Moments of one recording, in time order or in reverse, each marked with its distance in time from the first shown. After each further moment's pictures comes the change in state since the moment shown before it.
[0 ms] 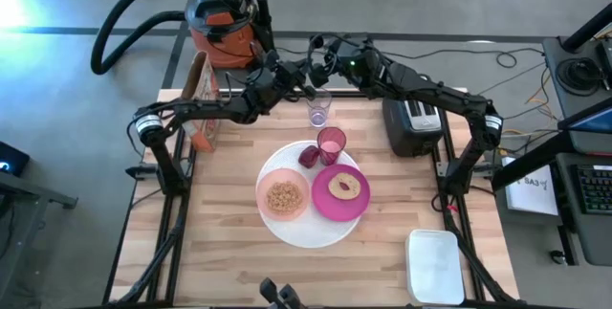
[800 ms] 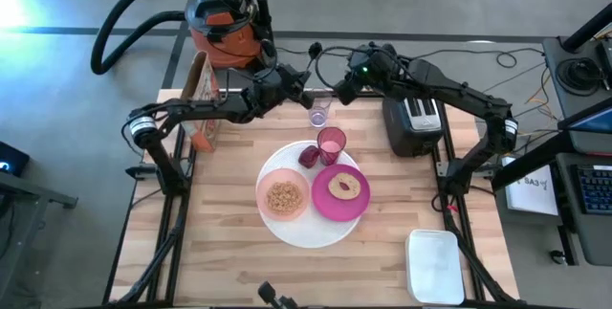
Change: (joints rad) left arm -0.005 -0.053 -0.003 -0.343 0.014 -0.269; right arm -0.001 -0.119 -0.001 -0.520 -0.067 0.113
